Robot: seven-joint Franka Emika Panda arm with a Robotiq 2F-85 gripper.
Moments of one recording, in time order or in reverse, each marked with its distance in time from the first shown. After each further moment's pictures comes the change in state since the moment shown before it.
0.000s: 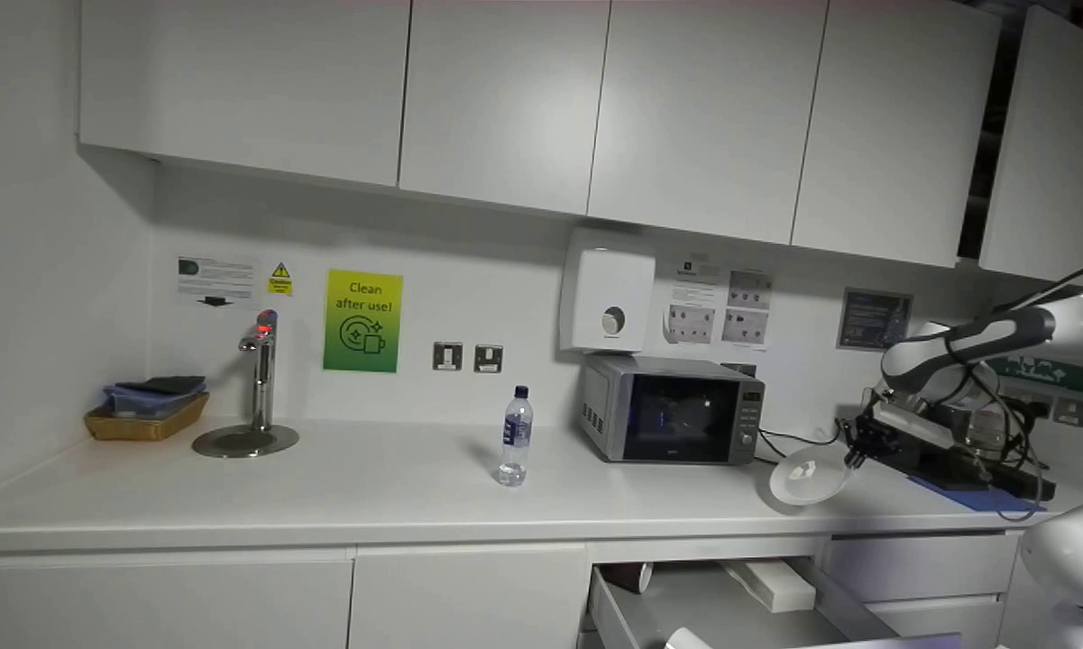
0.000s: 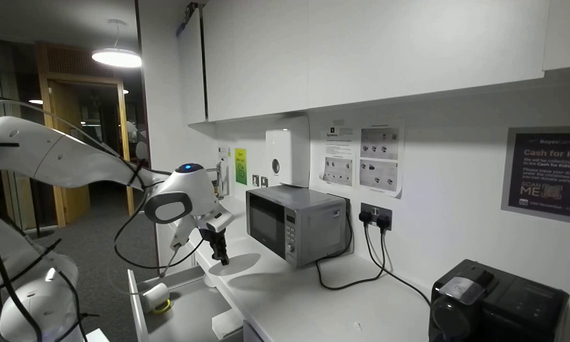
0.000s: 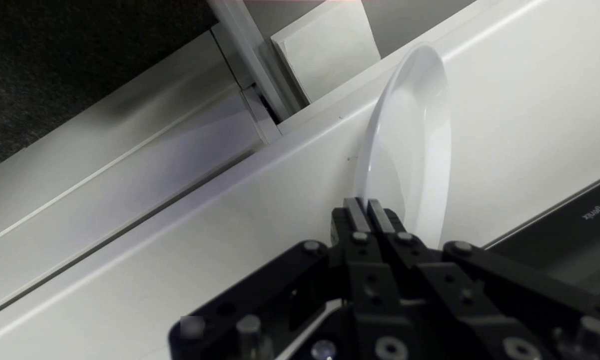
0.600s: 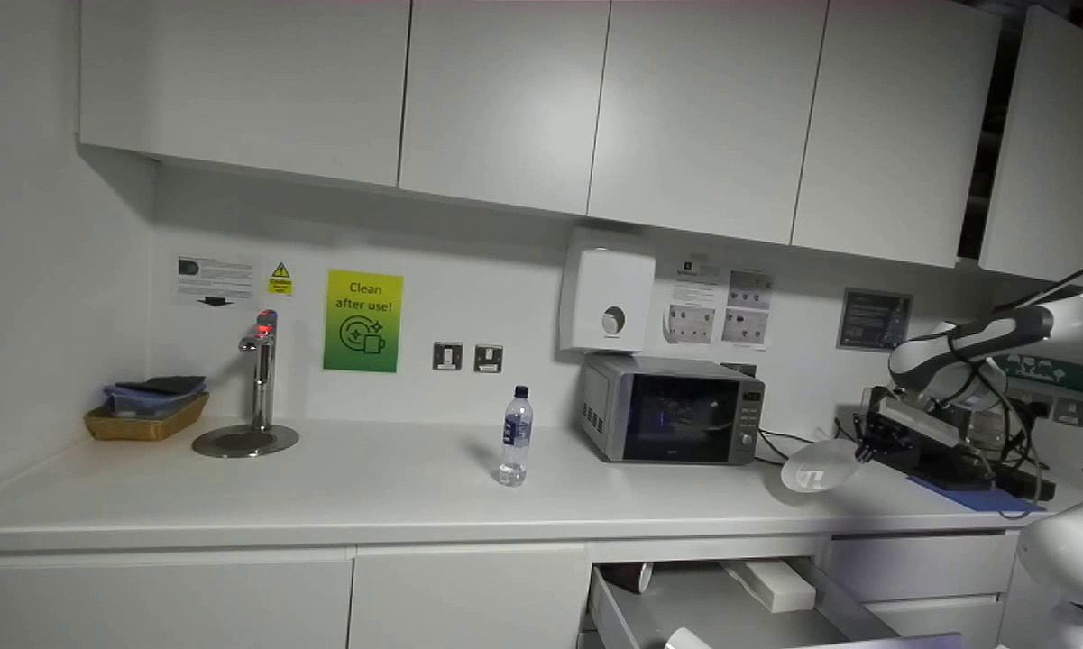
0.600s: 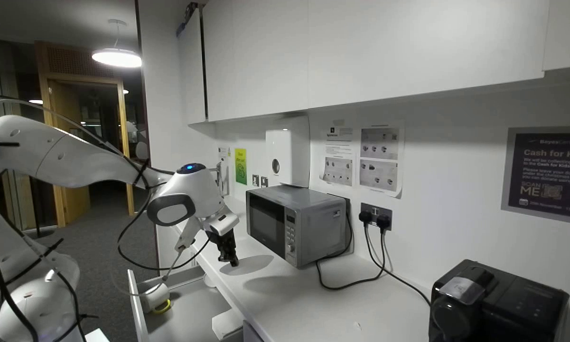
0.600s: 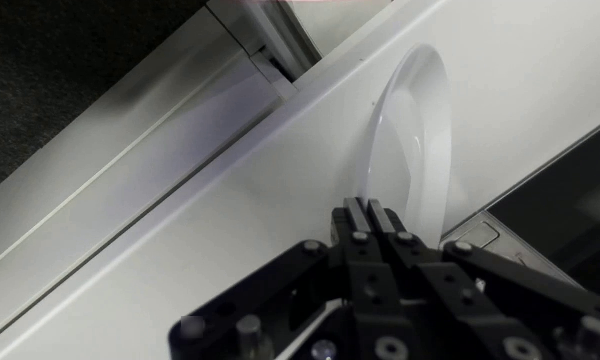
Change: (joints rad) arm -0.046 0.028 -0.042 0.023 0.000 0.054 0.036
